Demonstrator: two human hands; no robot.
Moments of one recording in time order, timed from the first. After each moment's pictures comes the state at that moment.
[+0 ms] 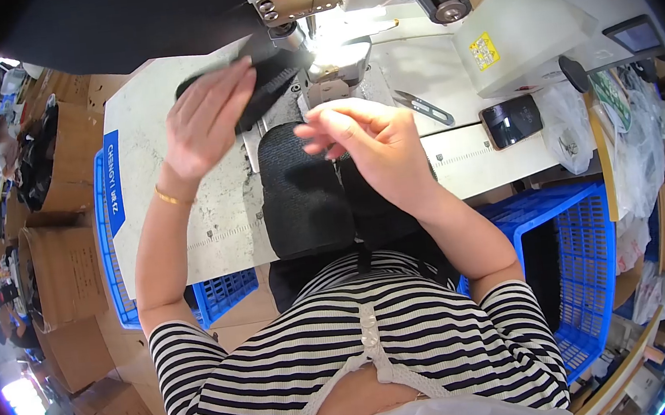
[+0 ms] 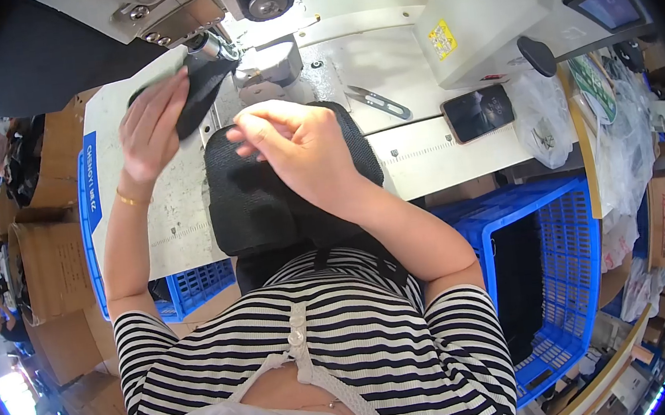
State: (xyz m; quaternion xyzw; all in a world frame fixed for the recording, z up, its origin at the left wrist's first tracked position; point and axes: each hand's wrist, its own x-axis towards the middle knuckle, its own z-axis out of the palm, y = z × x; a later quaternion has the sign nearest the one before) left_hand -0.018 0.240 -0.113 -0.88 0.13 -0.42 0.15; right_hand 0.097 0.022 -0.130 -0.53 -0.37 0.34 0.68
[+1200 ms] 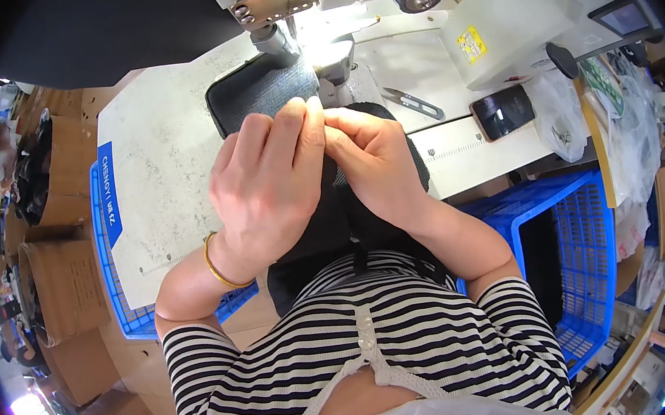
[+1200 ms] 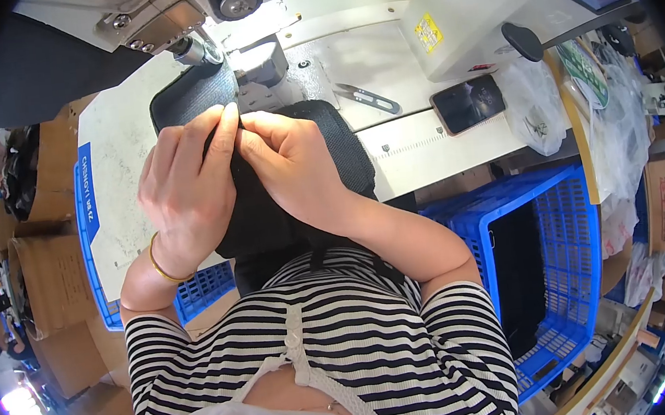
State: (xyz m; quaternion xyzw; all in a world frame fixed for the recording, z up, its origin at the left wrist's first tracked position) left_hand -0.016 0.118 -0.097 -0.90 -0.01 -0.41 0.13; right_hand 0.084 0.014 -0.133 -0.53 -0.37 0.30 0.70
